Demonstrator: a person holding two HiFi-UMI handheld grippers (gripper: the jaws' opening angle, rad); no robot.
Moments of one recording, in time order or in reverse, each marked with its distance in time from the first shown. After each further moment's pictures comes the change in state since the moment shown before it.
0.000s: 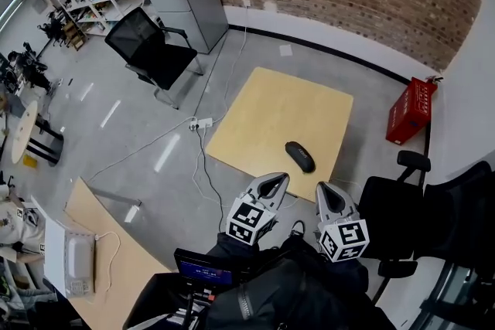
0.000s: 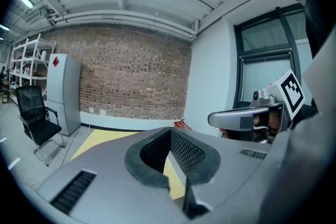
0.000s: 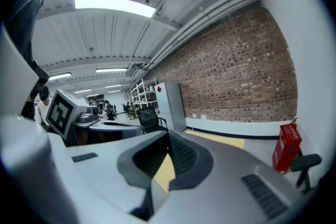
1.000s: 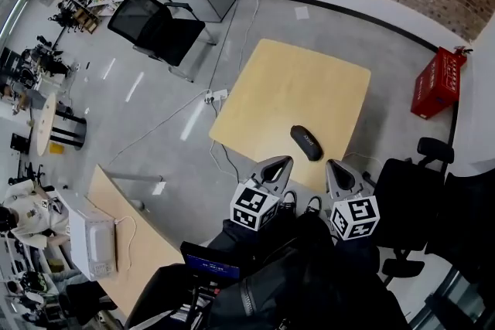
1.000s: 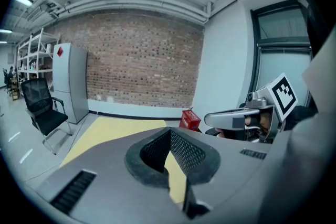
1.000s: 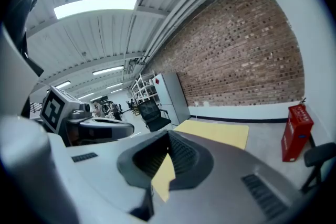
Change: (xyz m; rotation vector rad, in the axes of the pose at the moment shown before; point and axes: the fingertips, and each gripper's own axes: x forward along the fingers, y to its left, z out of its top) left arm 0.093 0.028 -0.030 -0.050 0.145 0.090; right arm 0.070 -0.103 -0.037 0.108 0.106 0.076
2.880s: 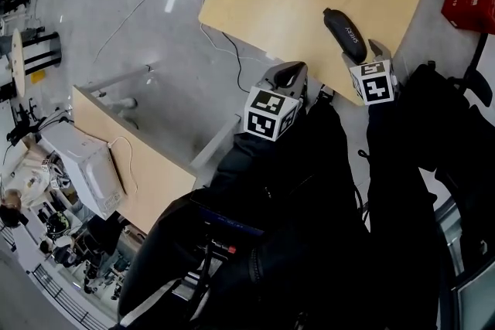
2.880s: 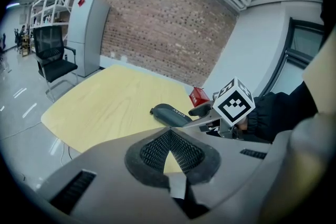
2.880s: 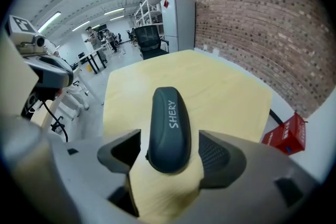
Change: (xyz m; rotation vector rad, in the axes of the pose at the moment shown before) left arm 0.055 0.115 -0.189 -0.300 0.284 0.012; right arm 0.197 -0.085 -0.230 -0.285 0.727 -0.050
